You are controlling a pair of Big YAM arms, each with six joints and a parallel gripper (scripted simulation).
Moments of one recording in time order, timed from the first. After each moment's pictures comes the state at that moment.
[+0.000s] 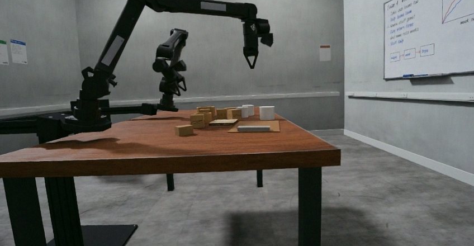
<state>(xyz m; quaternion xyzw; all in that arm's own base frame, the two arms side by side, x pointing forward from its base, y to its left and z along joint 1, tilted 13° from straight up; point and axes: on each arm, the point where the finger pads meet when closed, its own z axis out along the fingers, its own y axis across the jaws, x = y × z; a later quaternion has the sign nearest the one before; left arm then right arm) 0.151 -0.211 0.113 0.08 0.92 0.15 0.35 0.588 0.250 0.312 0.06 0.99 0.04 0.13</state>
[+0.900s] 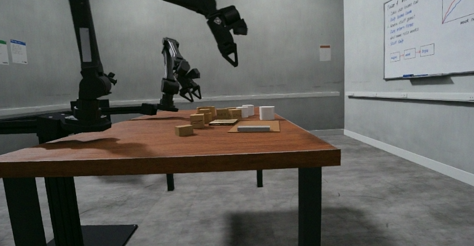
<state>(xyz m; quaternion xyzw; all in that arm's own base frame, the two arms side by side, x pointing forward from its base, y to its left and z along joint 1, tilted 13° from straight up) 0.226 -0.158 0.087 0.16 0.91 0.06 0.37 0.501 0.097 0.298 0.02 0.95 -0.01 0.32</state>
